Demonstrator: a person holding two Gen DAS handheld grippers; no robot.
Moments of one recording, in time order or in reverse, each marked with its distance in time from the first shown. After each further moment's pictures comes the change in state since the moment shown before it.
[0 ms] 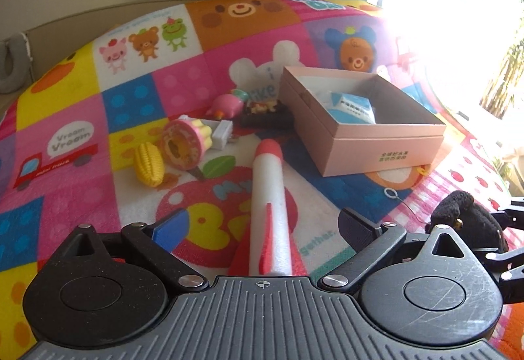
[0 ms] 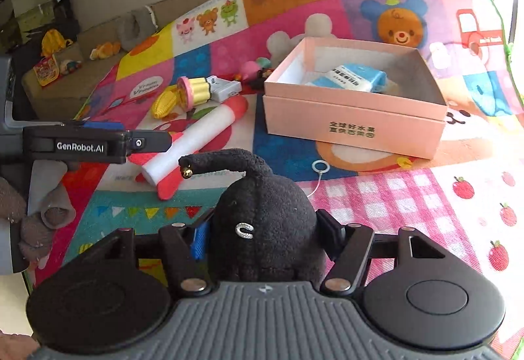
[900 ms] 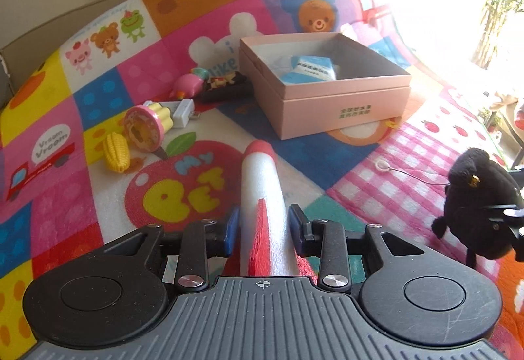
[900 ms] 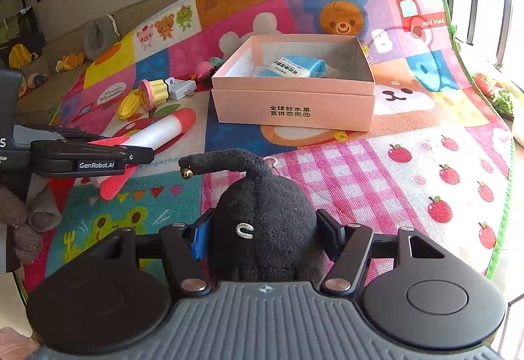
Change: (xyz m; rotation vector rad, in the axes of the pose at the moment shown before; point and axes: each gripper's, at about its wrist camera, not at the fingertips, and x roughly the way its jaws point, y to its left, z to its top) left arm -0.020 -0.037 -0.009 0.120 0.101 -0.043; right arm -0.038 -0.019 -0.018 0.075 0.015 -0.113
